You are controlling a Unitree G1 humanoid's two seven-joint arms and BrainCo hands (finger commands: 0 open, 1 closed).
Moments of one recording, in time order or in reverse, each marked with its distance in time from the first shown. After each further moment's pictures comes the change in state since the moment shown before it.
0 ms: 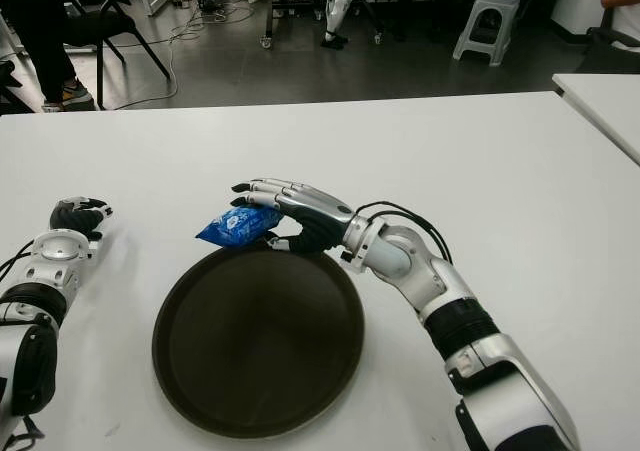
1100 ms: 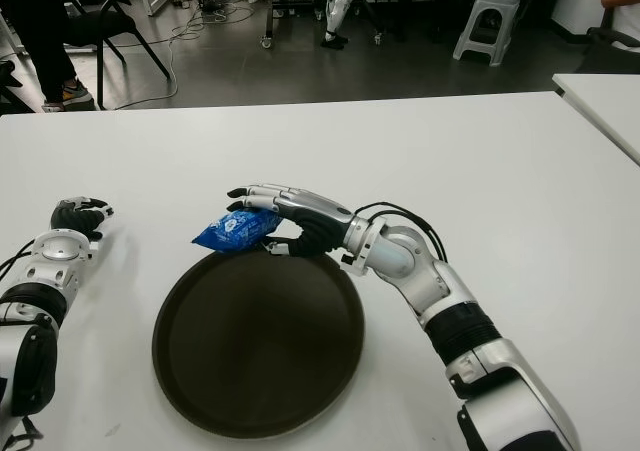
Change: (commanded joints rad) left arm -0.001 0.004 -0.016 0.002 0.015 0.010 0.000; right arm 0.014 -0.006 -0.011 -0.059 0.098 0.041 0.122
